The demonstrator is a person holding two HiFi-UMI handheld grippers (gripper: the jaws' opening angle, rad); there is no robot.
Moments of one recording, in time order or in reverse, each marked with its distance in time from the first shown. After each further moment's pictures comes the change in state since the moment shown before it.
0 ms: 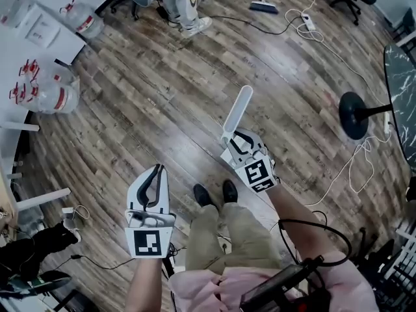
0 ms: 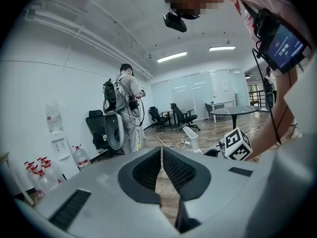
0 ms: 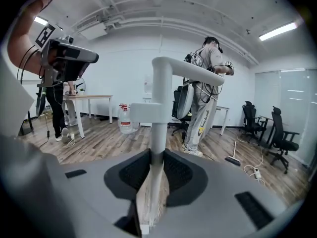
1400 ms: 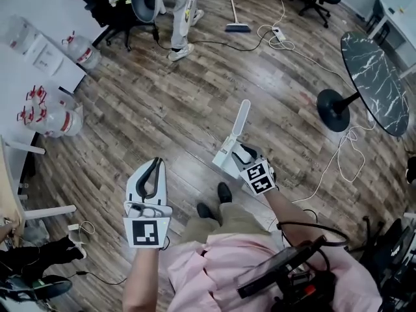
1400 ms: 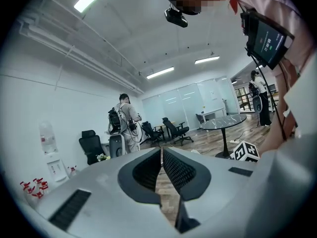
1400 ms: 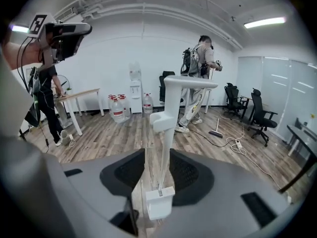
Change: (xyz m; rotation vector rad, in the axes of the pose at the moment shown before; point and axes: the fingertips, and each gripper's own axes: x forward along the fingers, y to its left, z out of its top) left arm -0.089 -0.077 0.108 0.105 -0.180 -0.078; right arm -0.158 0.014 -0.064 0.160 0.205 -0.117
